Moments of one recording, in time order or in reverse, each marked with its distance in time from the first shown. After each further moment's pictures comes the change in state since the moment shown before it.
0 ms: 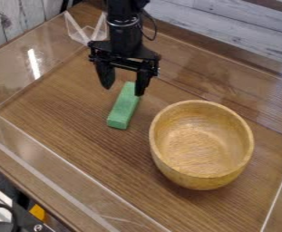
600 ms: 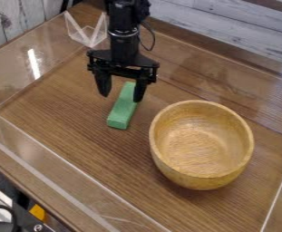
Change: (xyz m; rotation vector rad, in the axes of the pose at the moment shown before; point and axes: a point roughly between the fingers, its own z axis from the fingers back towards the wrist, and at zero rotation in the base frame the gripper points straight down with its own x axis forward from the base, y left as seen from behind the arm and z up) arm 0.003 0.008 -0.018 0.043 0.033 0.109
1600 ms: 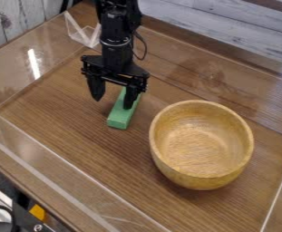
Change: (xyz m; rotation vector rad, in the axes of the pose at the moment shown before) arm -0.008 0.006 -0.013 0.036 0.013 -0.150
